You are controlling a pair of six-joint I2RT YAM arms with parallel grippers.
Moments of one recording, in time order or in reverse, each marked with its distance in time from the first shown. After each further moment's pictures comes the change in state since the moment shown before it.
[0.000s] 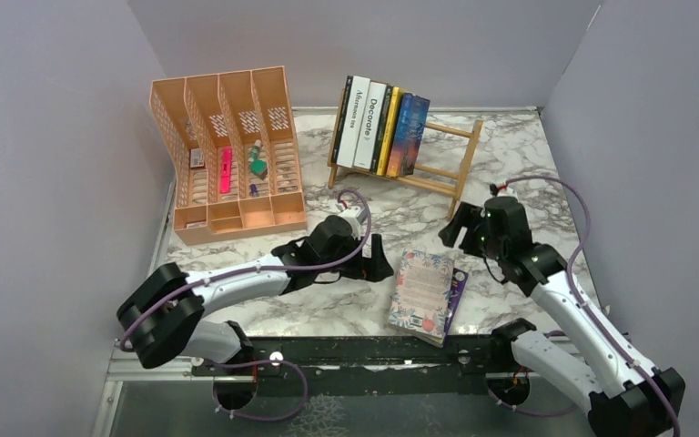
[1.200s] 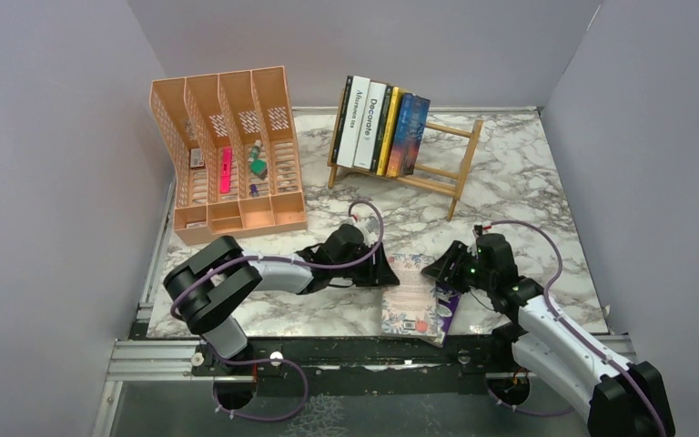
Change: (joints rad) left arm -0.012 0.355 -0.022 0.356 0.174 -0.231; right arm -0.014 -0.094 -0.498 0.344 -0.361 0.287
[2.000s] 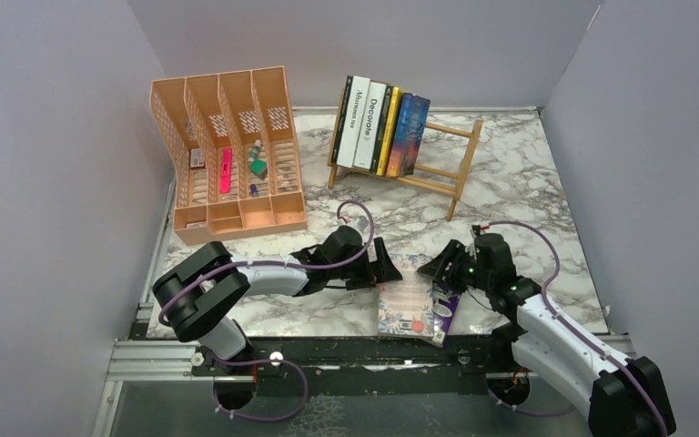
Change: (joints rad) left arm -0.007 -0.085 -0.033 -0.083 -0.108 -0.117; right arm 0.010 0.026 -0.012 0.048 -0.022 0.030
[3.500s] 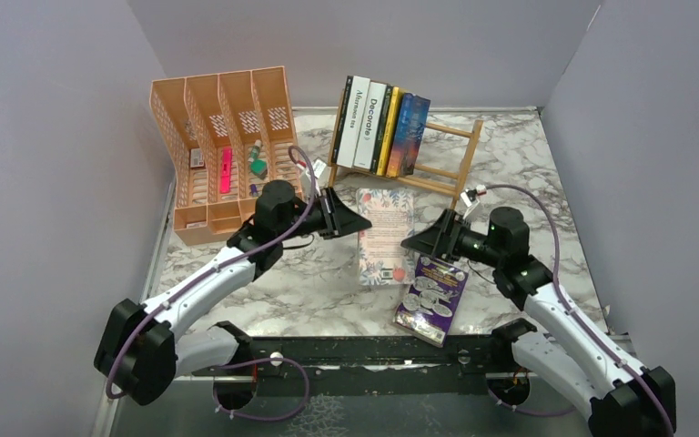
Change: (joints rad) left arm 0.324 -0.401 0.037 -0.031 0.329 0.100; right arm 0.000 -0.019 0.205 0.109 -0.294 -0.043
